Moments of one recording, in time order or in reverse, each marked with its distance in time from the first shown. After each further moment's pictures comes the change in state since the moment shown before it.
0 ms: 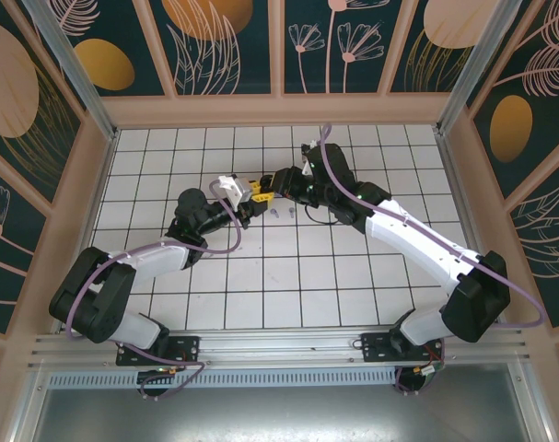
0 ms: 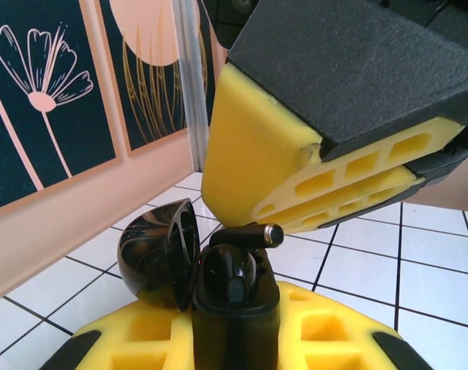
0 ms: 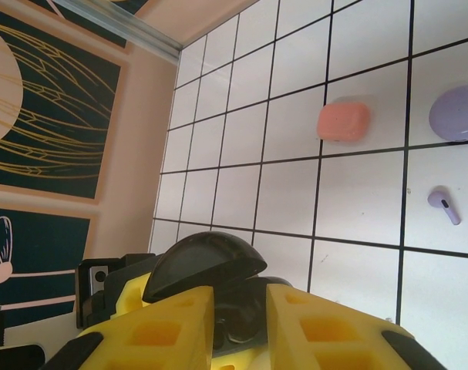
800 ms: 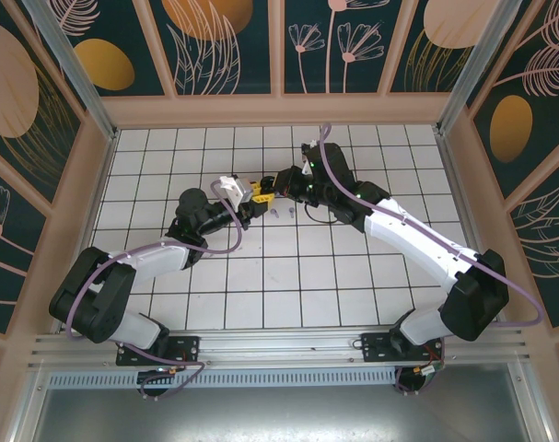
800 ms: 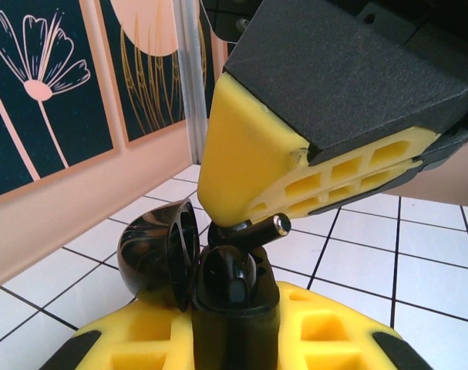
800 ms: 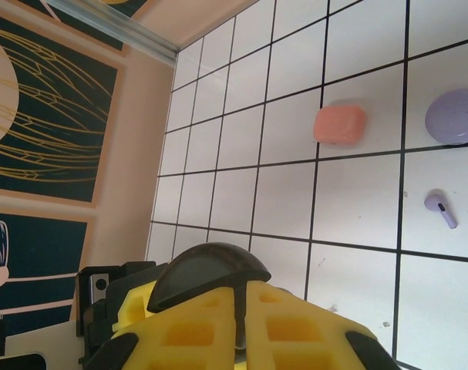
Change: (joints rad) left arm -0.001 0.000 0.000 -0.024 -0.002 0.000; right arm -0.006 0.009 0.000 0.008 0.000 0.000
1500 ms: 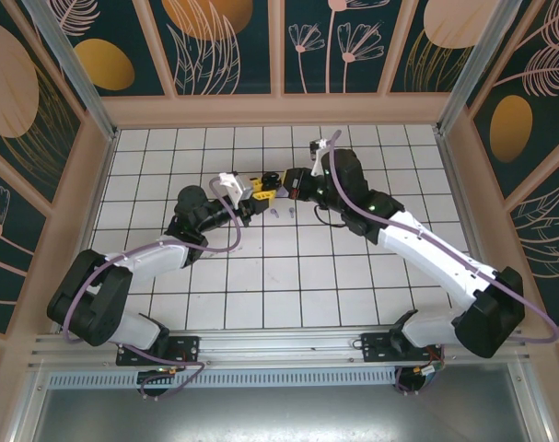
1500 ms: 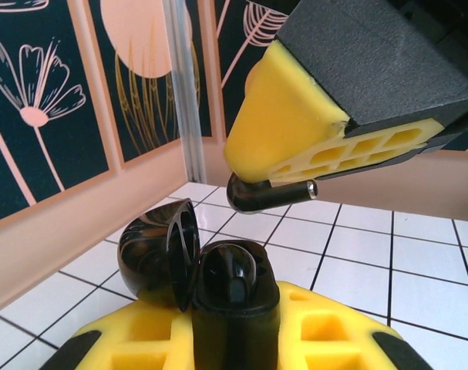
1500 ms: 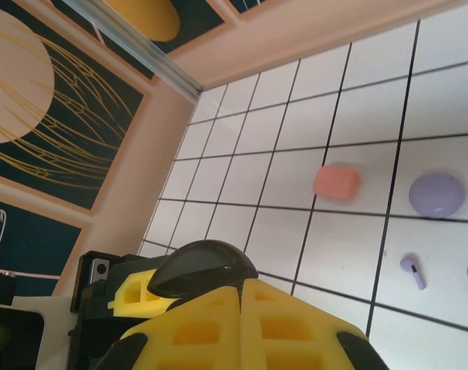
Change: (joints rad) left arm -0.006 -0.019 0.036 -0.008 0.020 -0.009; right arm -0.001 -0.136 -0.105 0.113 0.074 -0.187
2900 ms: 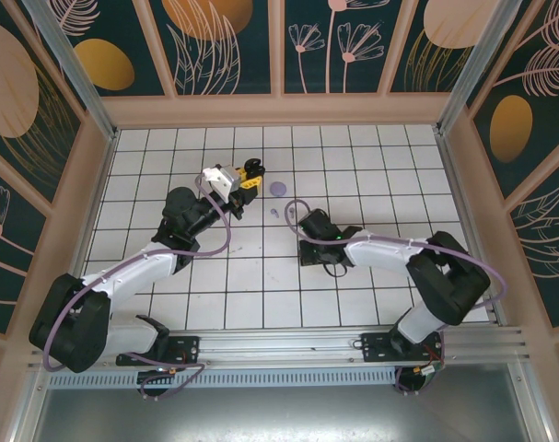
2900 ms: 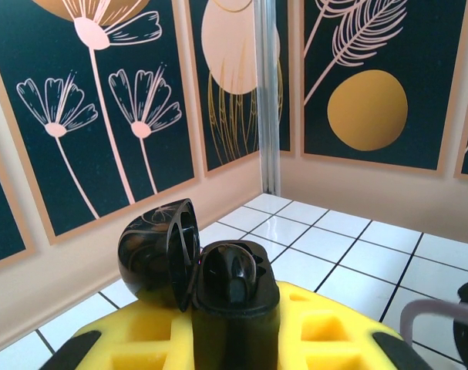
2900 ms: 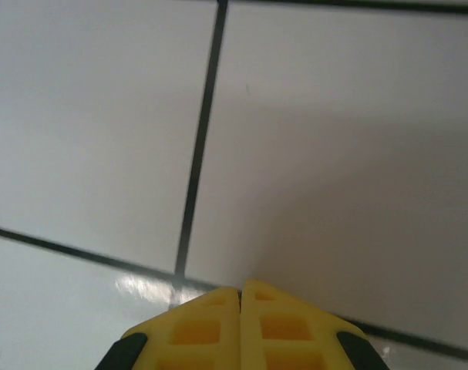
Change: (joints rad) left arm 0.000 -0.163 -0.015 -0.125 -0.246 0.005; right arm 0.069 0.276 -0.359 -0.086 0.148 -0.136
